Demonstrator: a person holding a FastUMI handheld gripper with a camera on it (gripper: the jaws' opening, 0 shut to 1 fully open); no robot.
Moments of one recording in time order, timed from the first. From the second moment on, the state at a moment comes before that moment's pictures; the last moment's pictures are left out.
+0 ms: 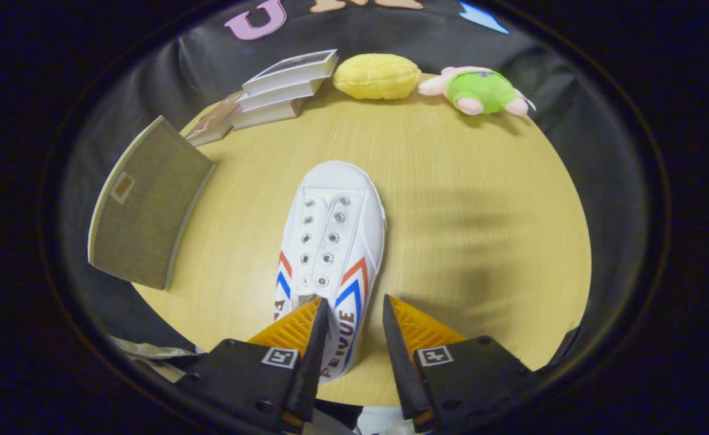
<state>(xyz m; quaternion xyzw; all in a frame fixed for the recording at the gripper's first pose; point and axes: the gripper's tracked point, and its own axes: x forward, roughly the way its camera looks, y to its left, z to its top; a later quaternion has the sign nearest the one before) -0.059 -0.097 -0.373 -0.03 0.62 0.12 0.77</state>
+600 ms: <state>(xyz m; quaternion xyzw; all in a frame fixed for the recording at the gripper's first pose) -0.057 -0.100 -0.370 0.03 0.63 0.05 0.77</state>
